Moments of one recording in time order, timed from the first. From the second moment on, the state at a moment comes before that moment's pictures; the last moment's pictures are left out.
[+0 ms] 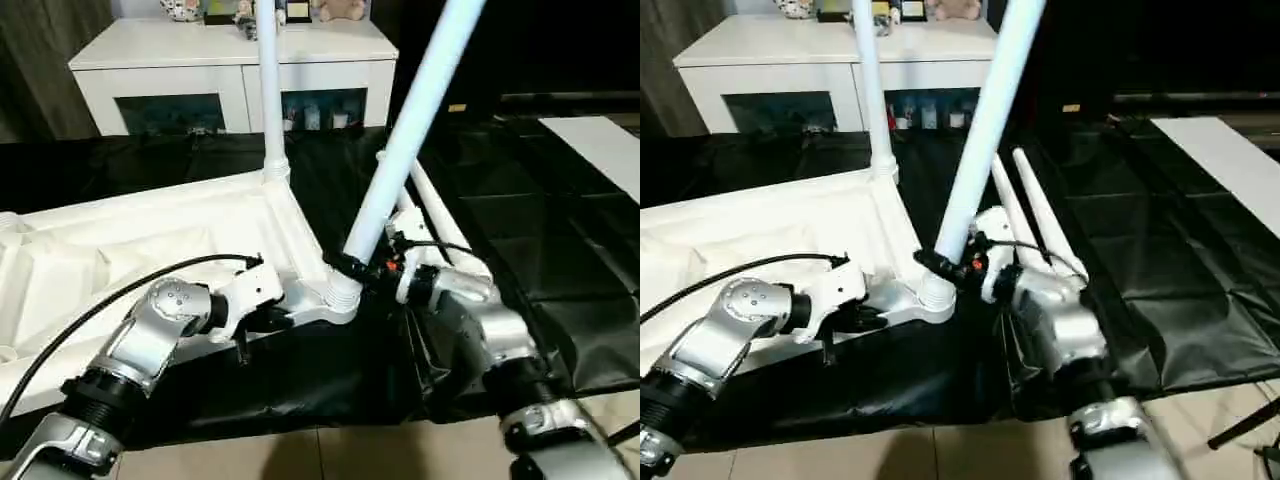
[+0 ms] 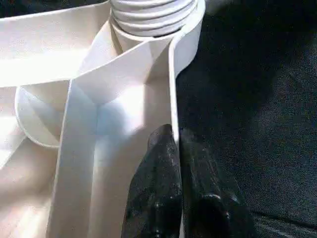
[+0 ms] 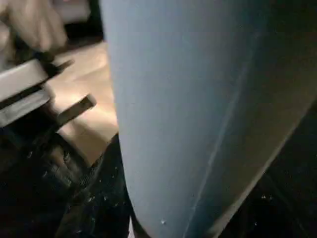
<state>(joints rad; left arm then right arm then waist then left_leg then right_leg) -0.45 0.49 -0.33 0.34 0.08 0.24 -1.05 -0.58 -0.21 0.18 0.53 0.21 0.16 0.91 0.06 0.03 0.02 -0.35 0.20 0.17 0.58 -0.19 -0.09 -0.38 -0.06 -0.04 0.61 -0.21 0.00</state>
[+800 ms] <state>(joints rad) -0.43 0.50 -0.33 0.33 0.09 0.26 -1.03 -0.67 -0.16 0.21 0.69 0.16 0.18 0.90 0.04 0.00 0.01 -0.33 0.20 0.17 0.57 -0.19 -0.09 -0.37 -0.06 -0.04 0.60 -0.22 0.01</state>
